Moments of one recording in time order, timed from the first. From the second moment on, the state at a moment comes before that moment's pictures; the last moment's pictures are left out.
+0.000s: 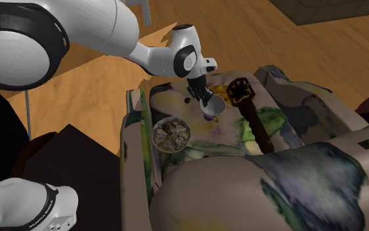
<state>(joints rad) -0.15 0.66 -0.15 -1.74 -0.38 2.43 0.15</state>
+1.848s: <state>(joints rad) -0.05 0.14 -0.14 -2.24 -0.47 2.37 0.28</state>
